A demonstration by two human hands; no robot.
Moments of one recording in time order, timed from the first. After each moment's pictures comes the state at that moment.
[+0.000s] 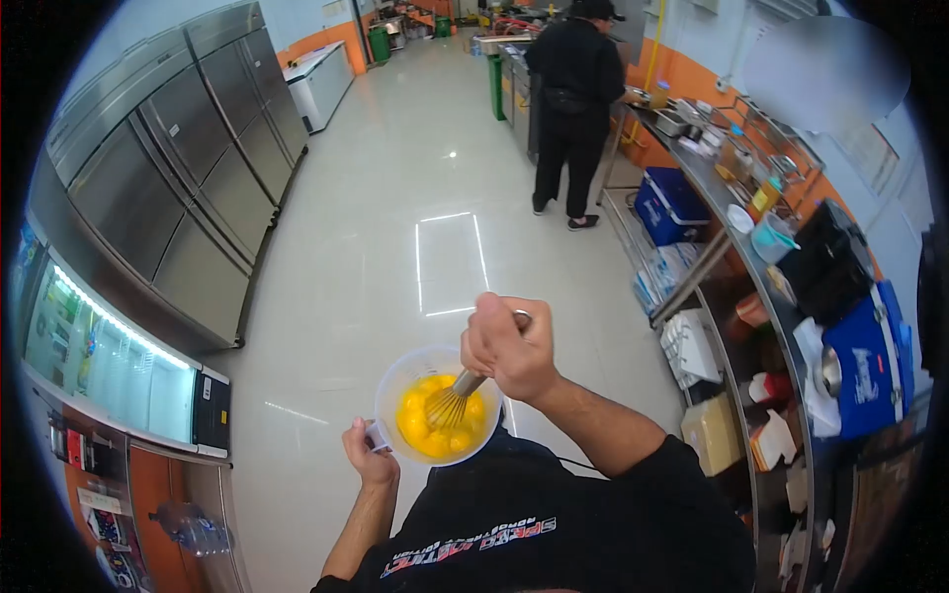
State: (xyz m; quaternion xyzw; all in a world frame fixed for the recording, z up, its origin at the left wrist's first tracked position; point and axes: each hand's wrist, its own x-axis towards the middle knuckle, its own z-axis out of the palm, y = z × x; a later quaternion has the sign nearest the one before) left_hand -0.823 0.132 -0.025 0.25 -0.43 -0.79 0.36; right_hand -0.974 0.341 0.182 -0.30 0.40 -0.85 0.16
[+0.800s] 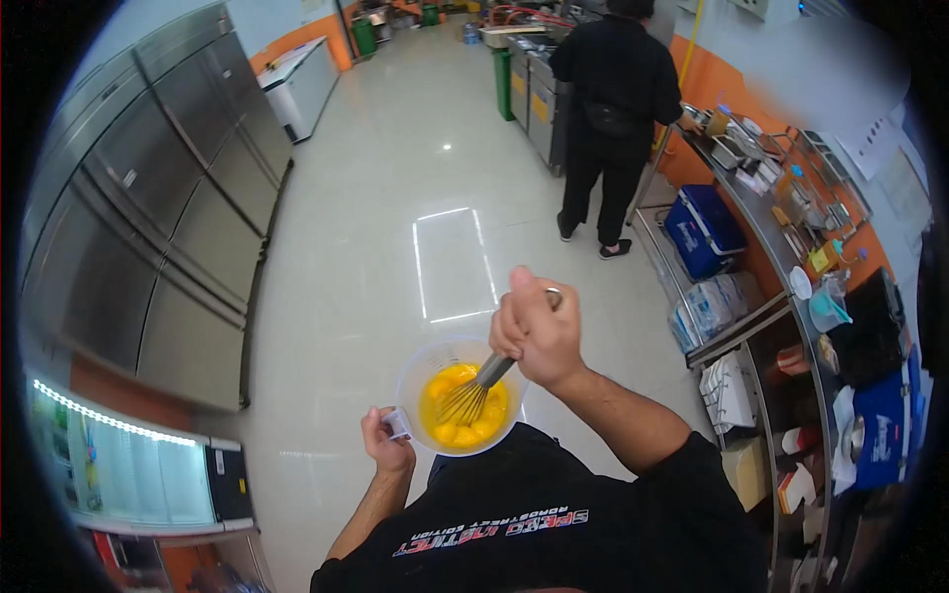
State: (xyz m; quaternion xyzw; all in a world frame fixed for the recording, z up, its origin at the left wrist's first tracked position) left_hand -1.236 -0.097 -0.008 0.24 -0.45 -0.81 0.29; right_hand -1.373 0.105 0.170 -0.21 0.42 -0.88 0.11
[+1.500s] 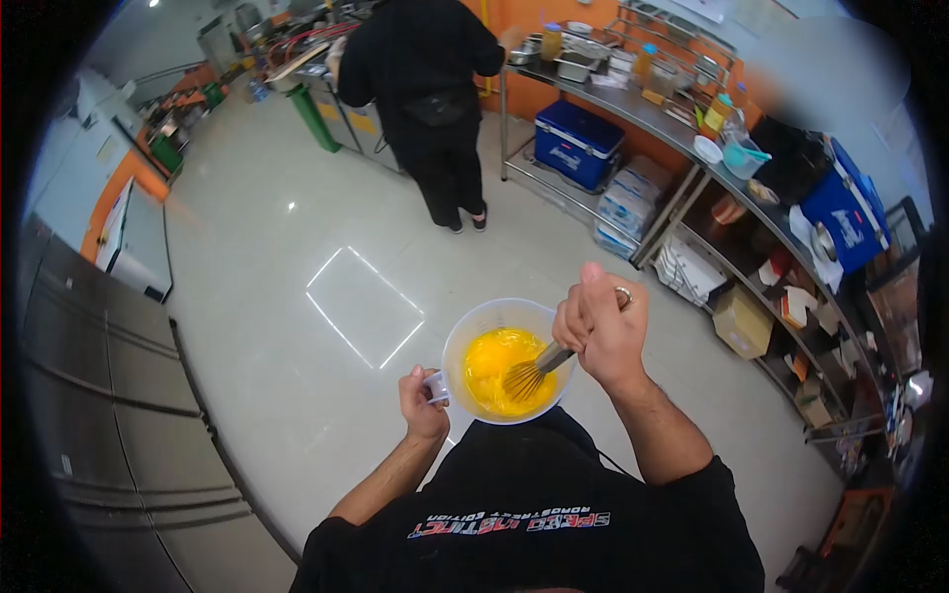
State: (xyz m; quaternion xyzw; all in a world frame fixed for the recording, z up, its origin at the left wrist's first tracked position) left_hand -1.546 -0.116 0.000 0.04 -0.50 -0.86 -0.11; right_hand -1.487 0.106 0.177 0.02 0.58 -0.77 -0.26
